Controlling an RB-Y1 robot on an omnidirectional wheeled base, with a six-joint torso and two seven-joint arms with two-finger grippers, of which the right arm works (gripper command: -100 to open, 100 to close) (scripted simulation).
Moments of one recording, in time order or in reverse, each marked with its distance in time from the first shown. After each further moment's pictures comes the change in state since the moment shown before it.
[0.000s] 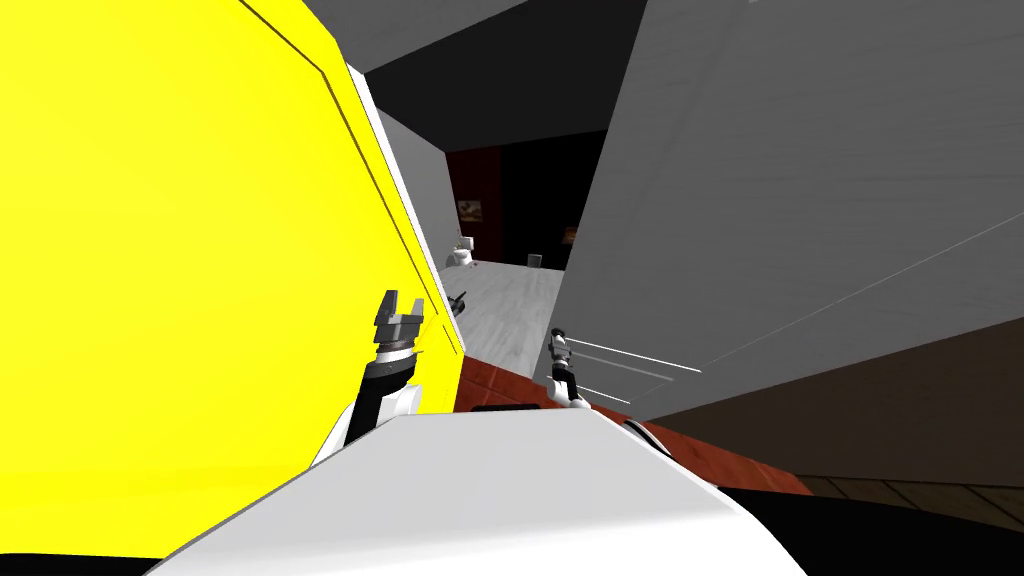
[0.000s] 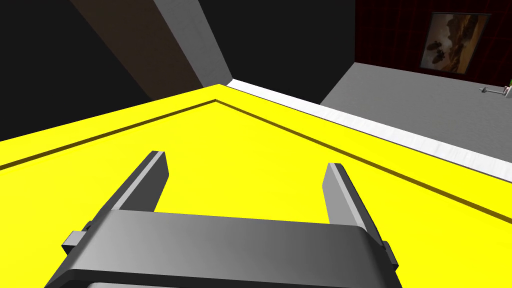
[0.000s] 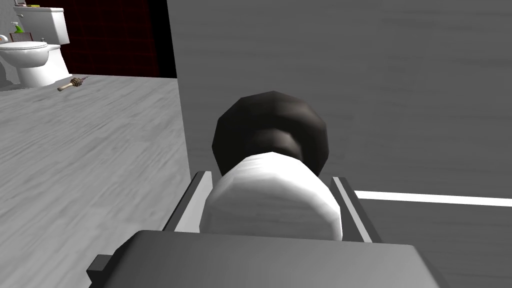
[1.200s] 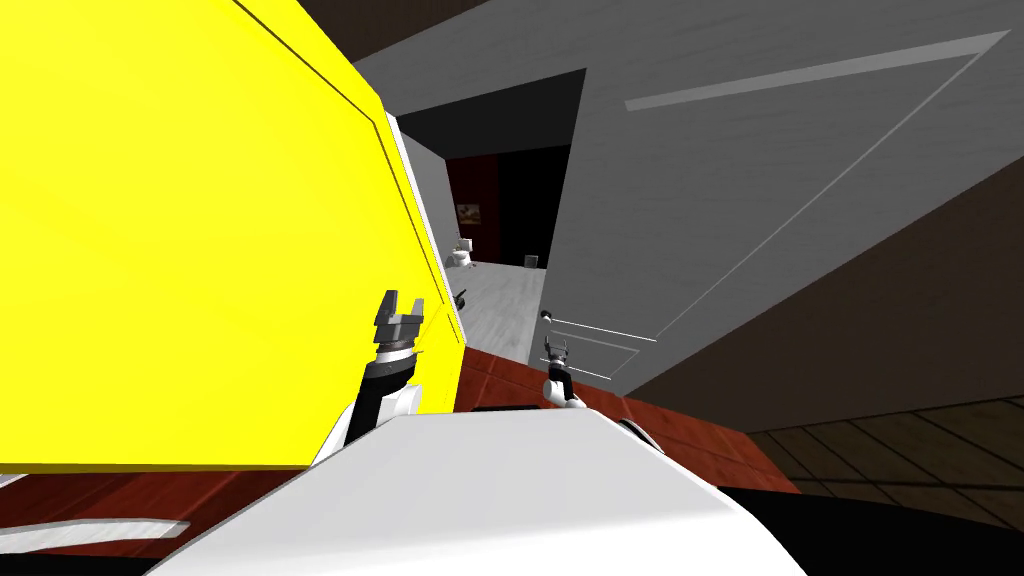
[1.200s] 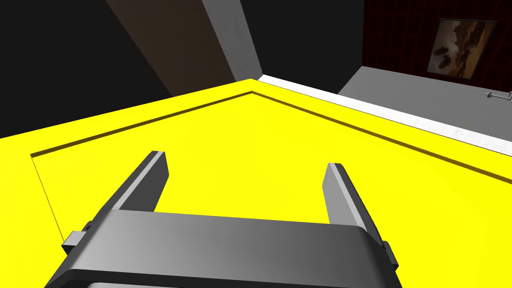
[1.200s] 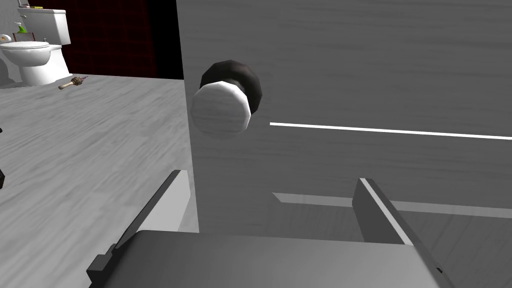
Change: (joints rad) arm -0.007 0.033 0.001 0.009 0.011 -0.009 0.039
